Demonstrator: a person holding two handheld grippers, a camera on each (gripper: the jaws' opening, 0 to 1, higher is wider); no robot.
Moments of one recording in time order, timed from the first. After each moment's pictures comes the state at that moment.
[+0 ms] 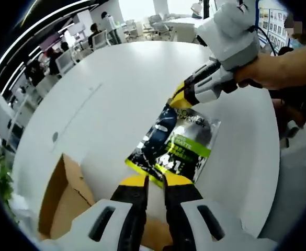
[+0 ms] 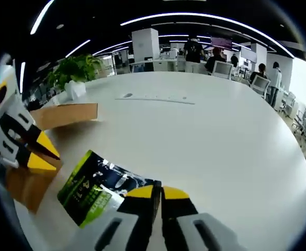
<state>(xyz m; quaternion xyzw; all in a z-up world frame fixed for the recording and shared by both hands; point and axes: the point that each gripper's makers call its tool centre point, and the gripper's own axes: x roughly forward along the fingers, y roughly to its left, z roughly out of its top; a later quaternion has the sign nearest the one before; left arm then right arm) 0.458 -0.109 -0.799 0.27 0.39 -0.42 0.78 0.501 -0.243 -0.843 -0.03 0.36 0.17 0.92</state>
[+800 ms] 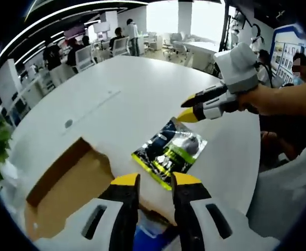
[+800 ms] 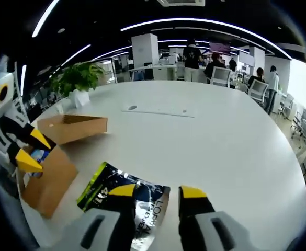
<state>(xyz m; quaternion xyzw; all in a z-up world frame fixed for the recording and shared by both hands) 0.433 -0.074 -0.744 0.16 0.37 -0.39 0.82 0.485 -0.236 -0.794 -0.02 0.34 0.16 0.93</state>
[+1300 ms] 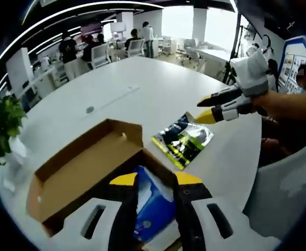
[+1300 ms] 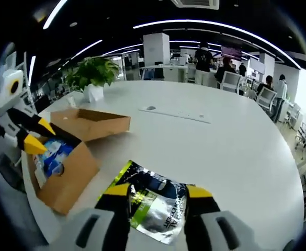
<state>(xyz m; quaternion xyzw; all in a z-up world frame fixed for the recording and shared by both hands) 0.418 0.000 -0.732 0.13 0.37 -0.35 0.85 0.458 -0.191 -0.776 -0.05 0.34 0.20 0.92</state>
